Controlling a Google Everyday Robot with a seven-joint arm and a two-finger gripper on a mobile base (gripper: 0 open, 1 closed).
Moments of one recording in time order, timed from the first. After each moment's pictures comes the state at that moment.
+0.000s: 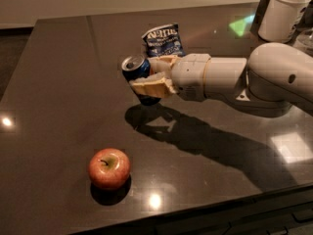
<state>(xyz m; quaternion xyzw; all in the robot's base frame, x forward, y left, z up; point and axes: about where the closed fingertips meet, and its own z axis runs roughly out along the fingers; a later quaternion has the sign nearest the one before) 0.530 0.016 0.931 -0.47 0.63 0.28 0.55</state>
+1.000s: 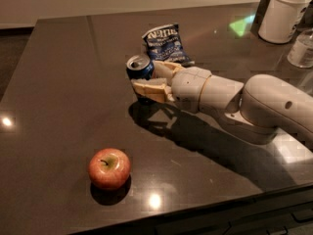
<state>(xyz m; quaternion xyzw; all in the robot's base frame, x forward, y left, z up) 0.543 0.012 0.919 -0.39 0.63 0.28 0.62</state>
